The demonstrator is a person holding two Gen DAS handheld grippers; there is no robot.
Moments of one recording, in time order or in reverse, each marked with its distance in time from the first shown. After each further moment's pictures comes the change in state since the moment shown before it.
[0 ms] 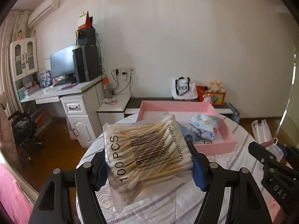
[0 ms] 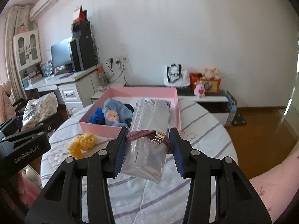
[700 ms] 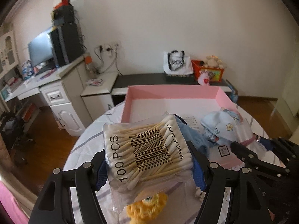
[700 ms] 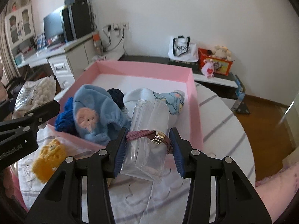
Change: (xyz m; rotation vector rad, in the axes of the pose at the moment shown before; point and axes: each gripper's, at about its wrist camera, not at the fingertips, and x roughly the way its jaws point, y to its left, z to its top) left arm 0.217 0.002 0.141 0.054 0.230 -0.074; right arm 0.154 0.004 0.041 -0.081 0.267 -0.009
